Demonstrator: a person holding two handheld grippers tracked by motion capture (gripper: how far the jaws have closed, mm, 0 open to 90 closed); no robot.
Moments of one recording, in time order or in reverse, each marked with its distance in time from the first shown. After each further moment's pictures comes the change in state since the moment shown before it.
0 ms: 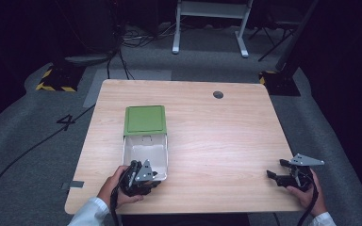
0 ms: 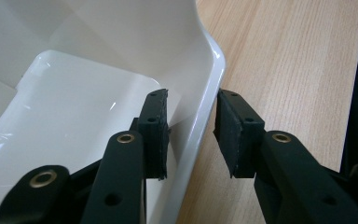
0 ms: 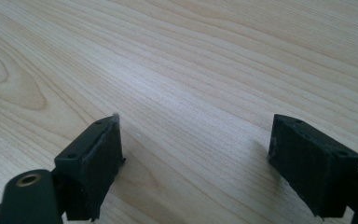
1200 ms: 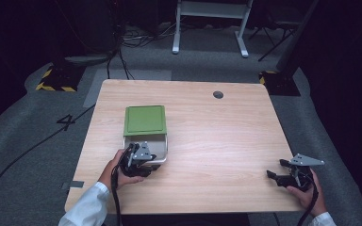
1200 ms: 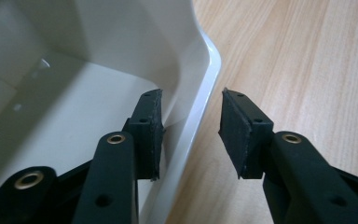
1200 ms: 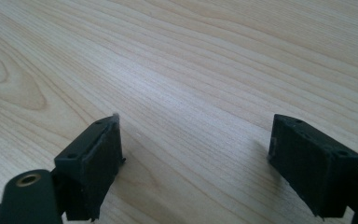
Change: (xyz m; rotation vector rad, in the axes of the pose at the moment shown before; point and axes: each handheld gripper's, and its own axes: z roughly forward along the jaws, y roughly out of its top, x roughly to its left) left arm 0.049 0.006 0.011 -0.049 0.000 -0.057; right arm 0.000 0.000 0.000 0.000 0.000 0.000
